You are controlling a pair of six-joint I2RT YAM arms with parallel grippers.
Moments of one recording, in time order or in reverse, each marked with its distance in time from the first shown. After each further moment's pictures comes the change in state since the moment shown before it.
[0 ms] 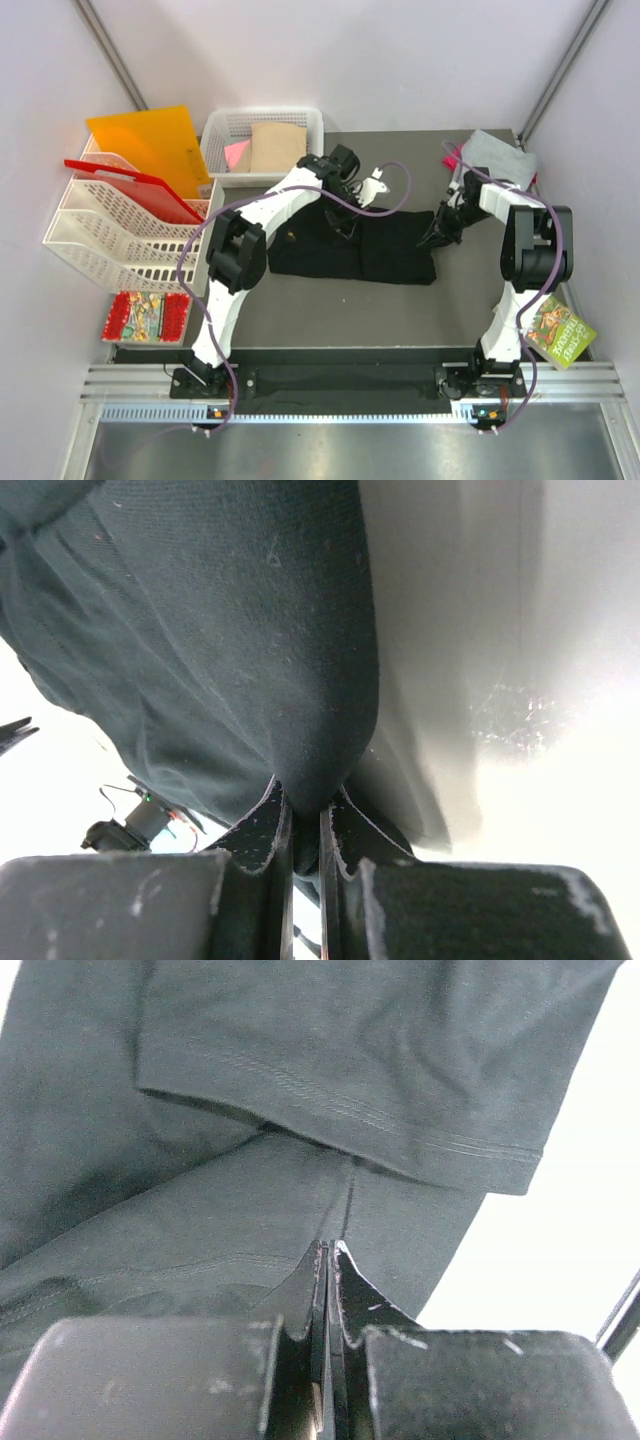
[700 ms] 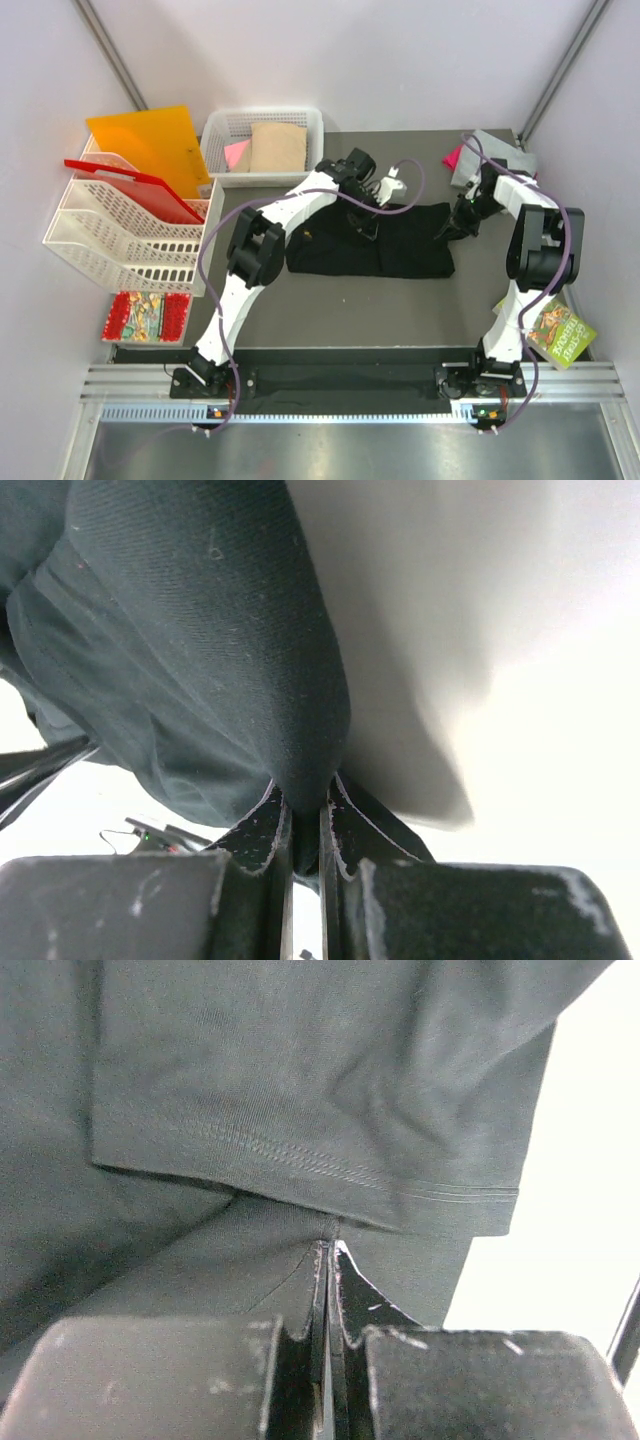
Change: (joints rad) left arm -0.036 0.182 0.151 0.090 0.156 -0.085; right arm -0.075 0.000 0.097 -0.098 0.105 0.001
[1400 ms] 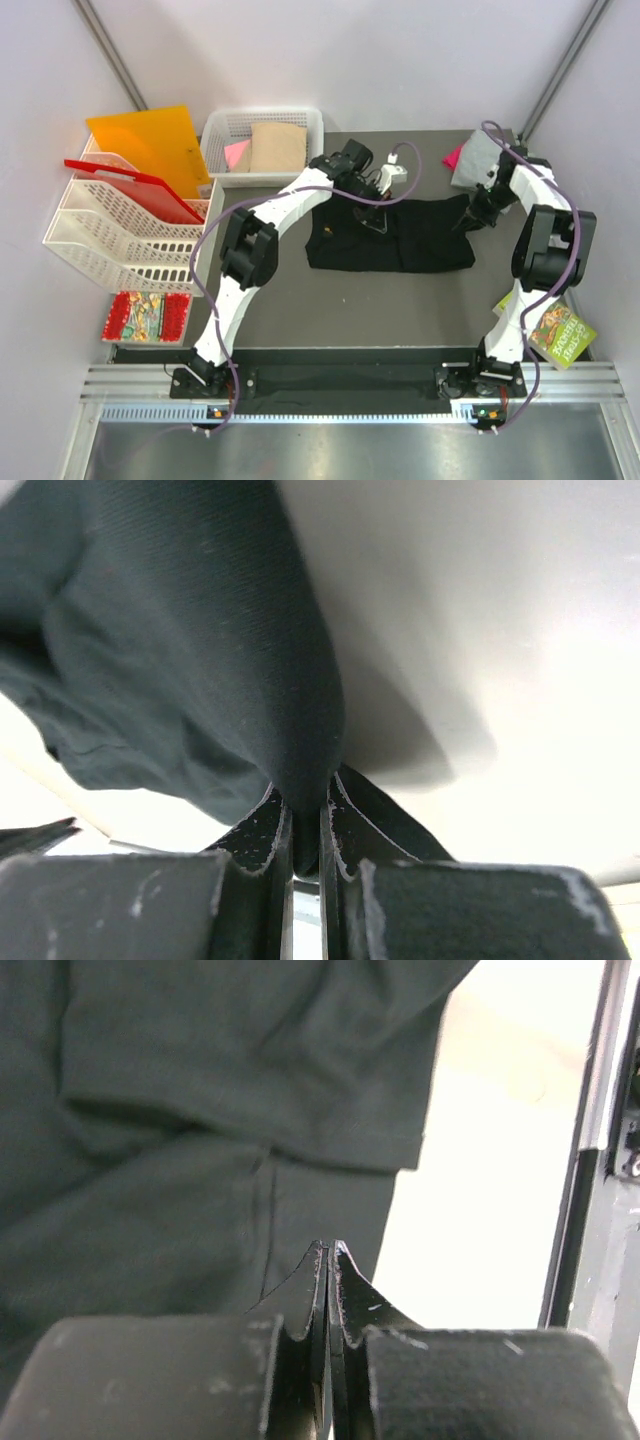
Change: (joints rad) left arm 0.011 -0.065 -0.017 0.102 0.182 -0.104; right arm -0.075 0.000 0.132 -0.122 0.113 -0.002
